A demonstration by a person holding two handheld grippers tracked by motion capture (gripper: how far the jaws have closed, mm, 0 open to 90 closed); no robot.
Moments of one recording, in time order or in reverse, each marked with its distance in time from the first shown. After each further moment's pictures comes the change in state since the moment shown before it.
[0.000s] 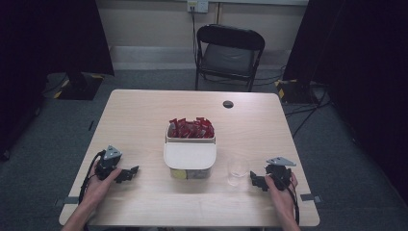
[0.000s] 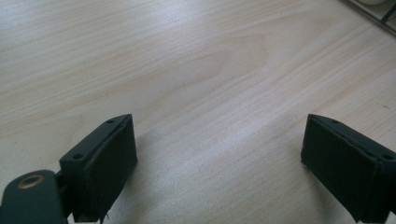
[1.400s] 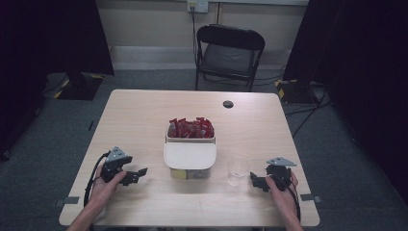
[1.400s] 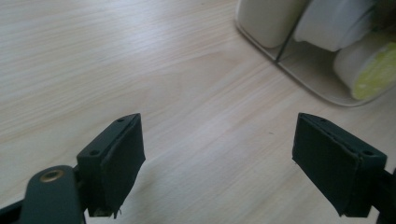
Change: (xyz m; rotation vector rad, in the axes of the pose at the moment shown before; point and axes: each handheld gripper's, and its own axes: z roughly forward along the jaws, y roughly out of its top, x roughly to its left) left arm -0.032 0.016 -0.016 -0.072 -0.177 -0.011; right arm -0.002 -0.001 -0.001 0.000 0.028 -0.028
